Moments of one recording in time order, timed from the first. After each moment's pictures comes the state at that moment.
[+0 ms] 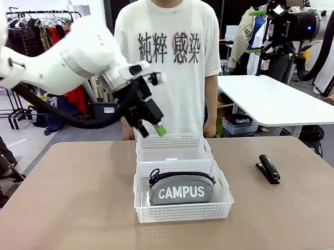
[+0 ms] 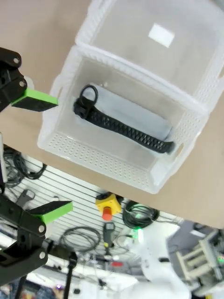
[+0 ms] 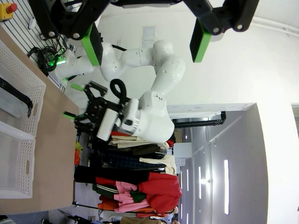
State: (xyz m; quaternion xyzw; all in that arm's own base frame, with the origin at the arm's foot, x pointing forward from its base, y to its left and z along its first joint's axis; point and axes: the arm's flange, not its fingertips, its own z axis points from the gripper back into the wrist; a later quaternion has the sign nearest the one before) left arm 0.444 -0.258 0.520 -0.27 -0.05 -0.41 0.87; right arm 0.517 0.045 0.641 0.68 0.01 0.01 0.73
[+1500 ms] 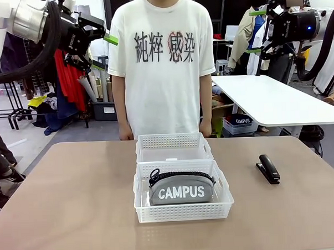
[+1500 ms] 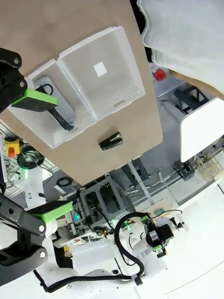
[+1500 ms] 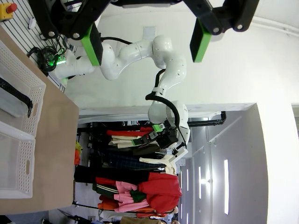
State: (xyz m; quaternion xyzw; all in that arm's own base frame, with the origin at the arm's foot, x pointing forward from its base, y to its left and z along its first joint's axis) left arm 0.446 -0.095 0.663 -0.47 -0.24 -0.11 0.84; right arm 0.517 0.045 0.642 0.68 0.01 0.01 0.73
